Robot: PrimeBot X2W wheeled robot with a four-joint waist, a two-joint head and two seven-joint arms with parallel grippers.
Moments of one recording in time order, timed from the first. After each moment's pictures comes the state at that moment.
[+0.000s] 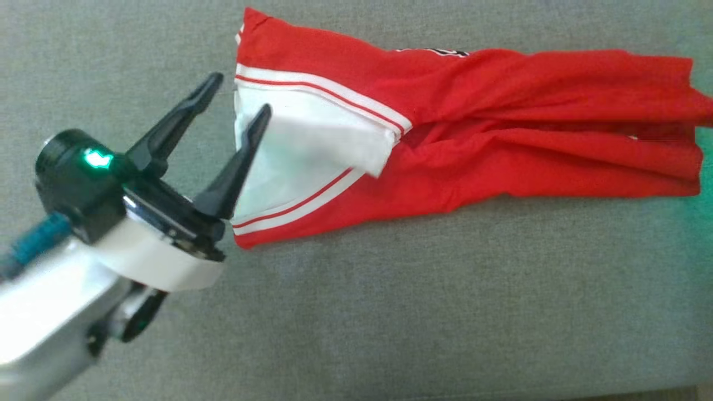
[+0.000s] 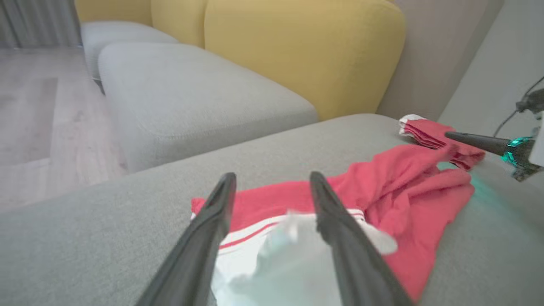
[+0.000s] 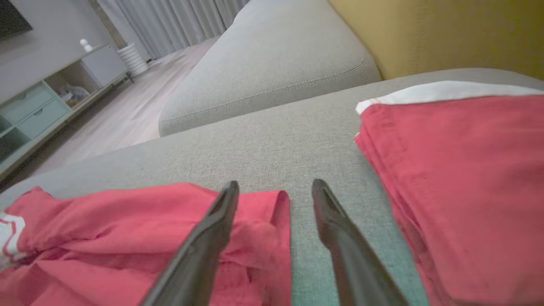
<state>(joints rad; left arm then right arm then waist) -0.89 0.90 -1.19 -0.28 -0.99 0.23 -0.25 -0.29 -0.83 0.34 0.17 1.07 0.12 -0.25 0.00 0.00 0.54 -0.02</state>
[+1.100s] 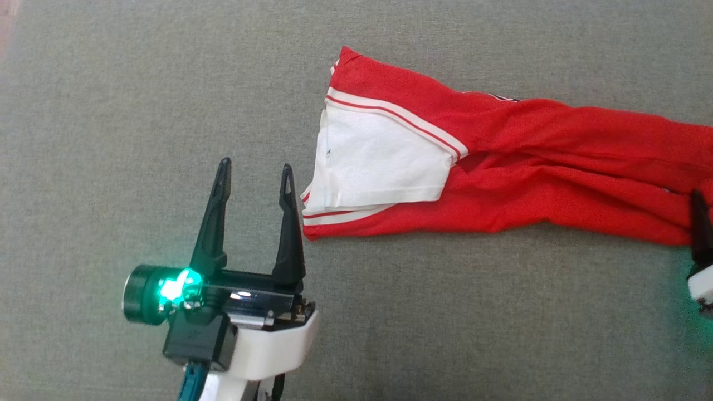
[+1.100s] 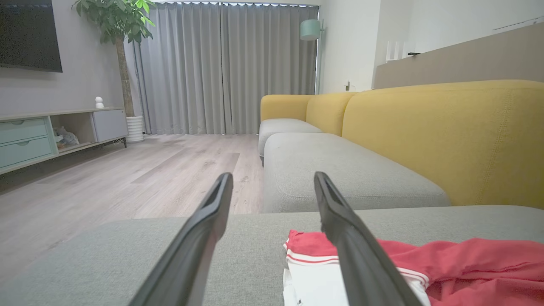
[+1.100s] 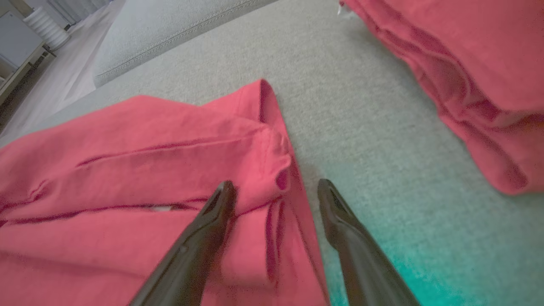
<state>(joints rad) -0.14 0.12 -0.47 -0.20 -0.14 0.31 -0.26 -0.16 -0.33 -0.20 0.34 0.61 0.12 0.16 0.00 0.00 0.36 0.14</state>
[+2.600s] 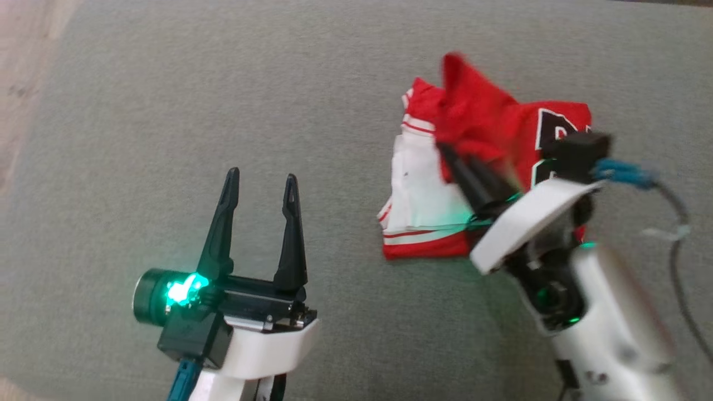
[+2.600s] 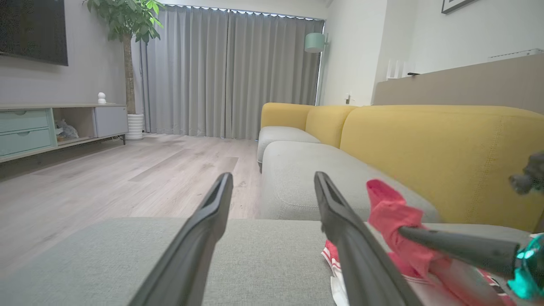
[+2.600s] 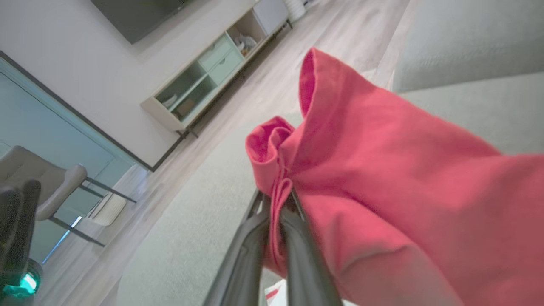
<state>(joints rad) -0.09 0.06 -0.40 -0.16 -0.15 0.17 -0.26 -0.34 -0.11 0.33 0.04 0.65 0.12 0.34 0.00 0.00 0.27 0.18</state>
